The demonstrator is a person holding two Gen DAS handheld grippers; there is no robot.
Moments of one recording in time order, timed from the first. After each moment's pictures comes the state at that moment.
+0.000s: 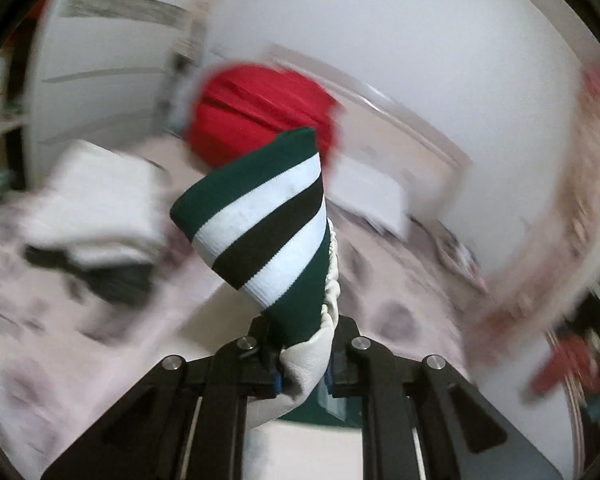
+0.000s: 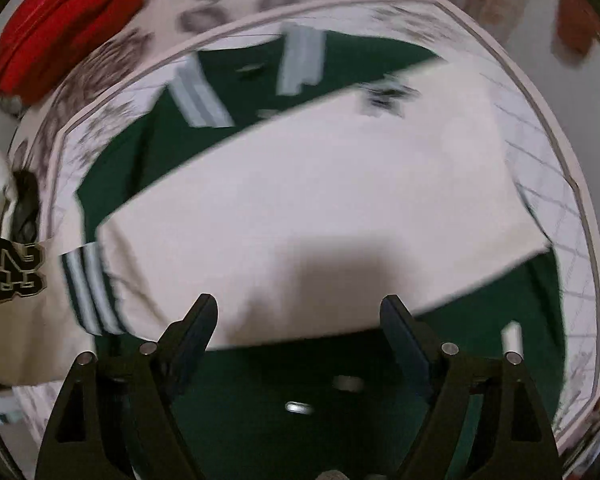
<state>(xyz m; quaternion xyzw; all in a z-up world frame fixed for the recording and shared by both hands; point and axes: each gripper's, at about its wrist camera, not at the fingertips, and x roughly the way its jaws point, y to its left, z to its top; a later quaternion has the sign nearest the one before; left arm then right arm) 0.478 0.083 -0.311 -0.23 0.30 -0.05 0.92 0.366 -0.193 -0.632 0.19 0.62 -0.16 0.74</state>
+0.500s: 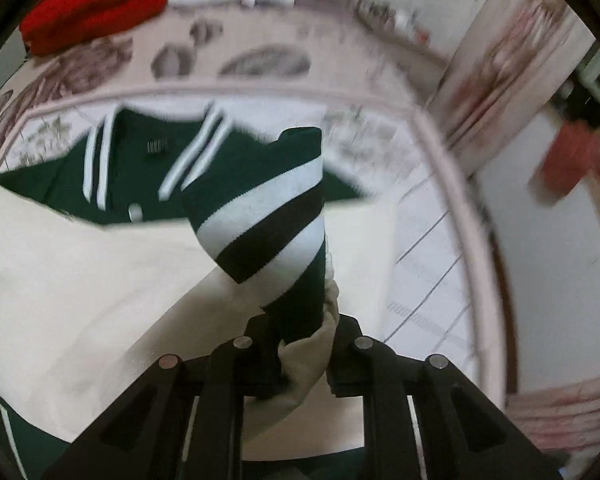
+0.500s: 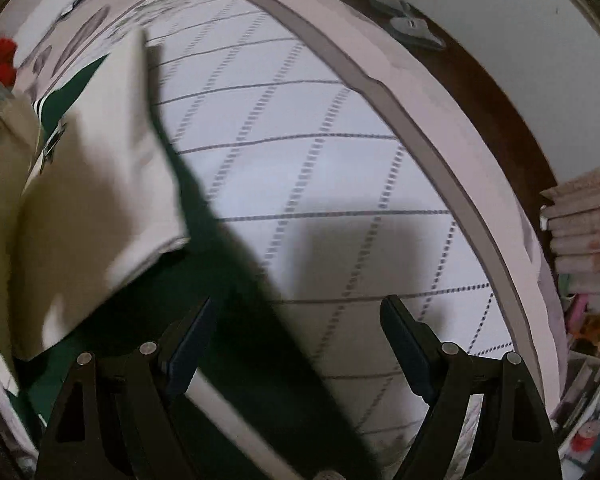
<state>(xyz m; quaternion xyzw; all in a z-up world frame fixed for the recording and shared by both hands) 0.460 -0.279 -0.505 -0.04 0.56 -0.15 0.82 0.214 -0.456 -0.680 0.26 0.63 -0.27 0.69</state>
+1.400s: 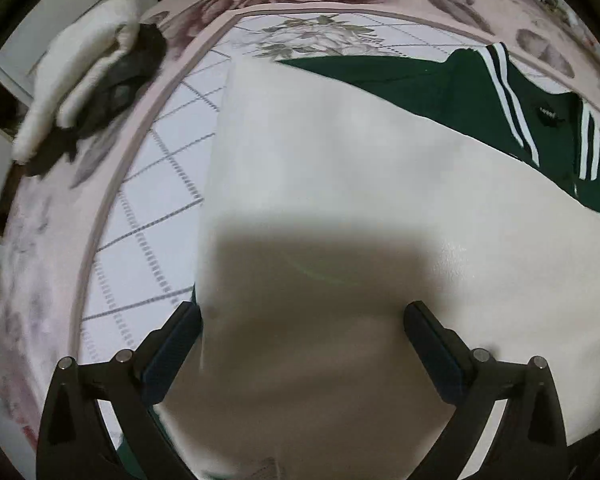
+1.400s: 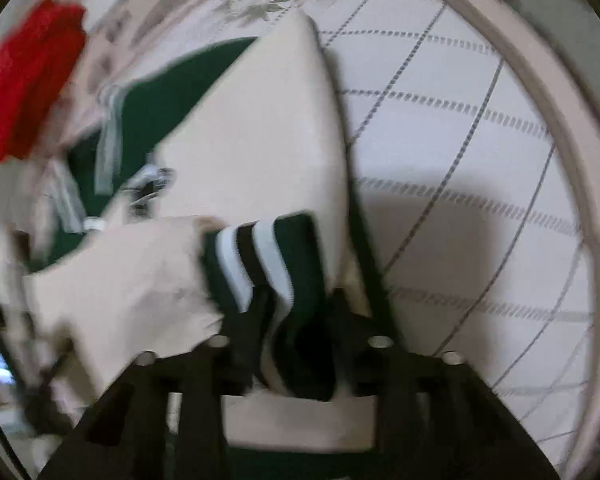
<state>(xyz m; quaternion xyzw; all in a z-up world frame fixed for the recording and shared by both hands) 0.503 0.003 -0.590 0.02 0.60 0.09 0.79 0.395 -0.432 -0.722 0.26 0.64 -0.12 0.71</state>
